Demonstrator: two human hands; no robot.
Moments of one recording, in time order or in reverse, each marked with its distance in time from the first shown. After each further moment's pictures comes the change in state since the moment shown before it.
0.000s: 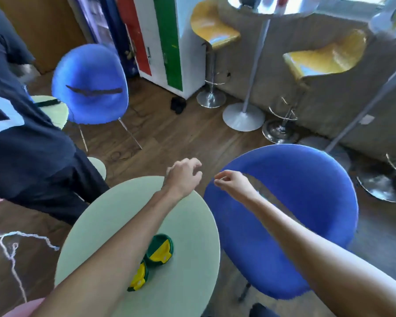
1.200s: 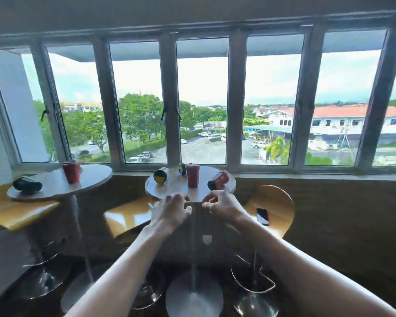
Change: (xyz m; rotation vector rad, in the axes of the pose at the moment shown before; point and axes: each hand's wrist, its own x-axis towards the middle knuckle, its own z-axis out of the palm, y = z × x) left_hand 0.256 0.821 0.136 0.009 0.113 0.664; right_hand -0.016 0.196 -0.814 -0.085 0.754 -0.152
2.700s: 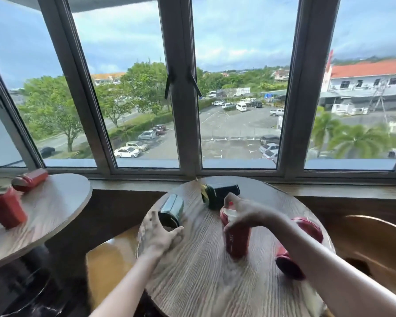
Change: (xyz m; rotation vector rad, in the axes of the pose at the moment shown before) left_hand 0.525 -0.288 0.223 -0.165 -0.015 -0.545; right_hand 0.599 0.169 0.103 -0.370 -0.417 0.094
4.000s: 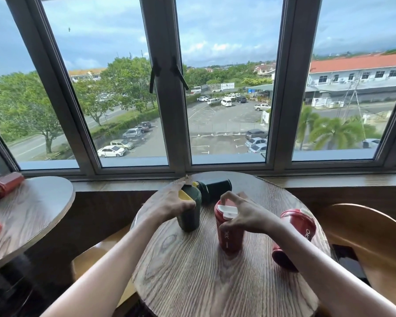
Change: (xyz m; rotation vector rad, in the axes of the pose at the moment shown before) left_hand 0.056 0.070 -0.011 0.099 -0.318 0.376; right_hand -0.017 0.012 0.017 0.128 0.152 -0.047
